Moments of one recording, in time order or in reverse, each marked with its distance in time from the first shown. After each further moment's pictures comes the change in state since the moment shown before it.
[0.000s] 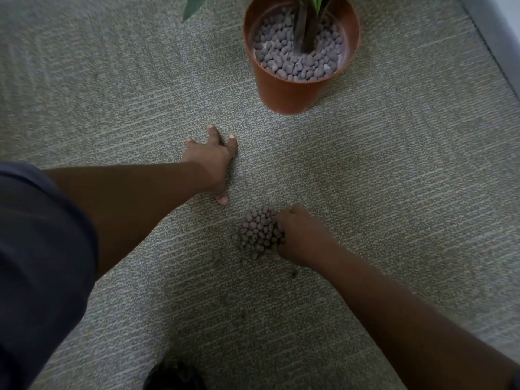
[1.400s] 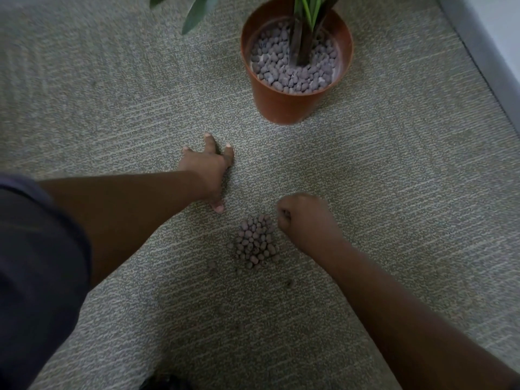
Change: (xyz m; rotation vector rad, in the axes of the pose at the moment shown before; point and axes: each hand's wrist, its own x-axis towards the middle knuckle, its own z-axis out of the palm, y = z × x) left_hand -0.003 0.002 -0.002 0.070 0.033 0.000; right_hand 0.007 -0.002 -0.041 0.012 0.331 -0.106
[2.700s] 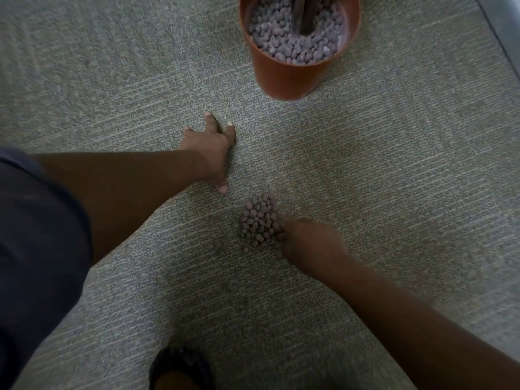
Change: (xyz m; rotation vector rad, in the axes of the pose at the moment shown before) left_hand -0.003 0.000 -0.001 -0.016 0.002 0.021; right_hand -0.058 -0.002 0.040 -0.126 -0.303 0.099
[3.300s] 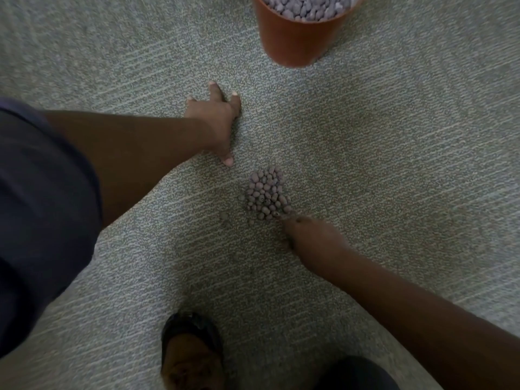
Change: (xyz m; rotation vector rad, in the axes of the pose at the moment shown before) left_hand -0.008 0.003 -0.007 0.036 -0.001 0.008; right_hand -0.026 -0.002 0.030 -0.061 -0.121 -0.128
